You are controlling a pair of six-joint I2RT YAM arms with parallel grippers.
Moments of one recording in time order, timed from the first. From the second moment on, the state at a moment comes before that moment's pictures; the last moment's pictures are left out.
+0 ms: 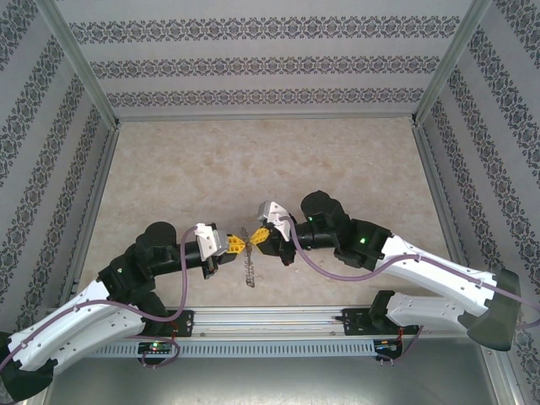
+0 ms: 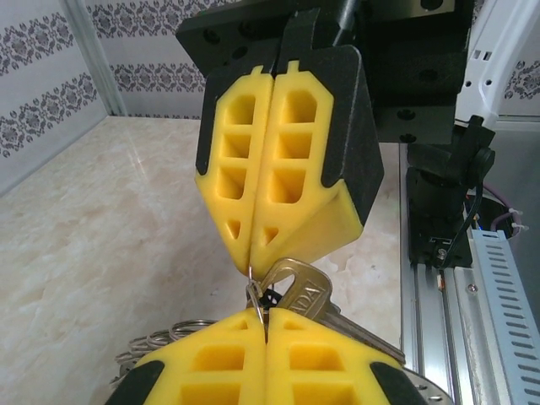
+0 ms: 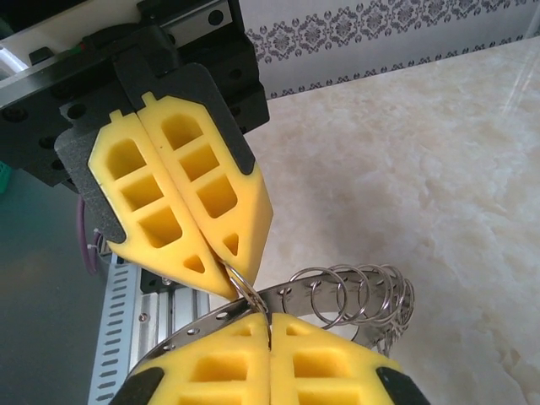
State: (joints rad) left arm -0.83 0.57 0.60 -0.28 0.37 0.21; right arm 0.98 1.07 0.91 -0.29 -0.42 -0.03
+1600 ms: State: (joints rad) left arm -0.84 0.61 0.64 -0.28 0.48 0.21; right arm 0.99 1.02 0.83 -0.17 -0.57 -0.27
